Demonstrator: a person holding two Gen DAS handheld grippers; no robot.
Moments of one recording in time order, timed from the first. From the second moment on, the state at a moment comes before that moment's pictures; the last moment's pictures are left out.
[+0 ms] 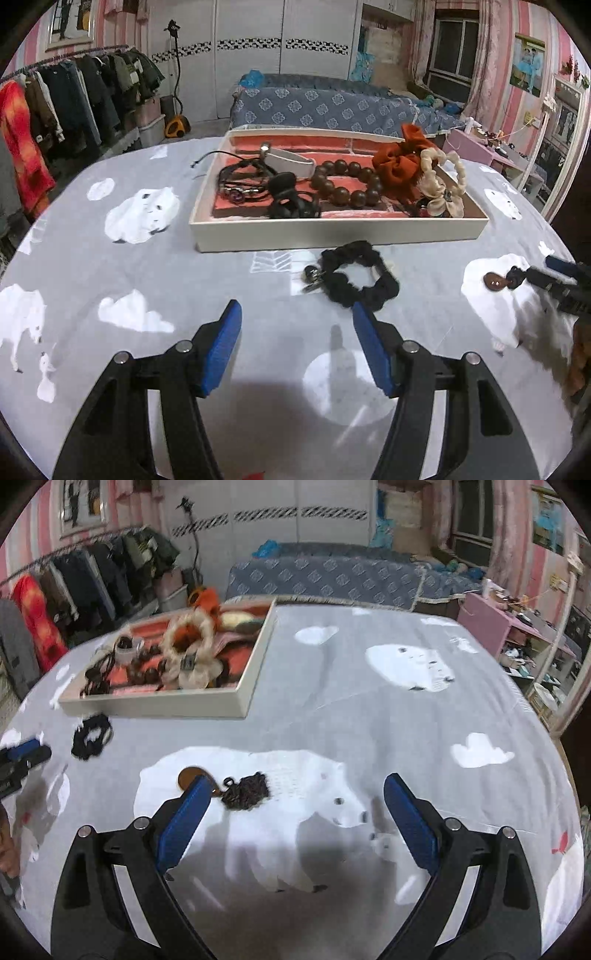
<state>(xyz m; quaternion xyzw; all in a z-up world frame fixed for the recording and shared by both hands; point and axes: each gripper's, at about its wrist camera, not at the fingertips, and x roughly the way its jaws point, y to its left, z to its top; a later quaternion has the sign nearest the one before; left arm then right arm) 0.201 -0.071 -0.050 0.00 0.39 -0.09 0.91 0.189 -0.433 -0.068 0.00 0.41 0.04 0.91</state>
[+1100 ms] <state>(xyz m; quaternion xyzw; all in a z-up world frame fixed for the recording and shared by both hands) 0.243 -0.100 -0.068 -0.01 0.41 -0.12 0.90 0.224 -0.414 -0.083 0.04 0.41 0.09 0.91</state>
